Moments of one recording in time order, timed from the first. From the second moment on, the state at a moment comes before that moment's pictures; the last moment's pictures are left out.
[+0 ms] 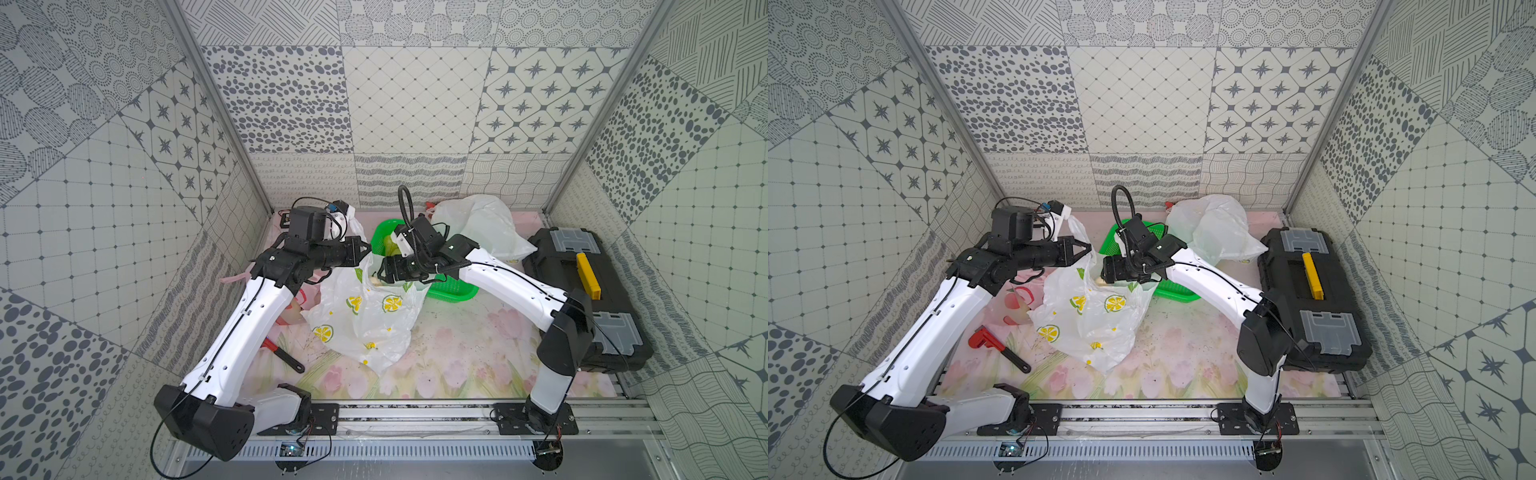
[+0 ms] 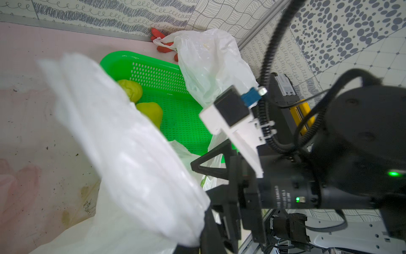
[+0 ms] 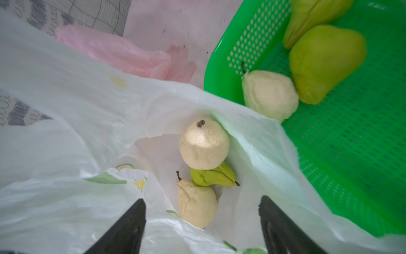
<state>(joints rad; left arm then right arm) -0.35 1.24 1.37 -0.74 0.46 -0.36 0.80 1.75 1.68 -0.78 -0.14 0.57</state>
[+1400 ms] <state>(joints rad) -0.35 1.01 1.38 -0.88 0.26 -0.33 0.77 1.25 1.55 -0.46 -0.31 0.55</state>
